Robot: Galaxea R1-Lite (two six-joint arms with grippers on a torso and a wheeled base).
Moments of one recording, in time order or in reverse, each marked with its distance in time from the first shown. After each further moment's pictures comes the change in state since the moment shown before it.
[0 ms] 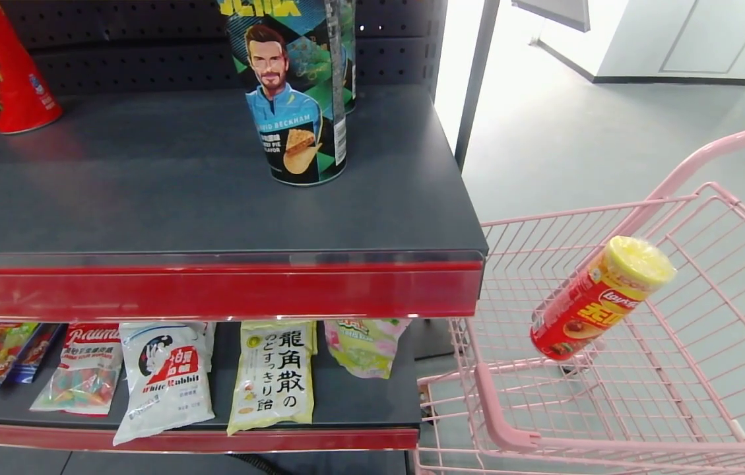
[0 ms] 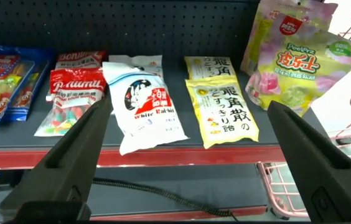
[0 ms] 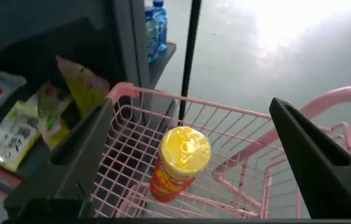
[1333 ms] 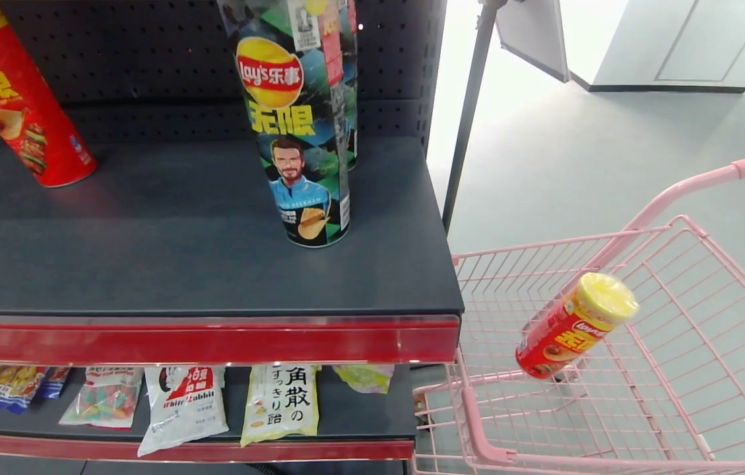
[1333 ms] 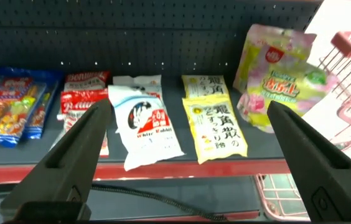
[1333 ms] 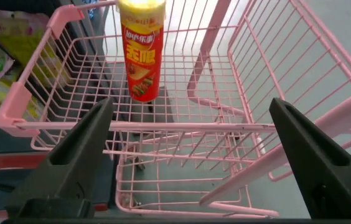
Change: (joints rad) left arm 0.000 0.000 0.000 0.000 0.000 0.000; right arm 0.101 -0.944 0.819 0.165 -0.463 0.171
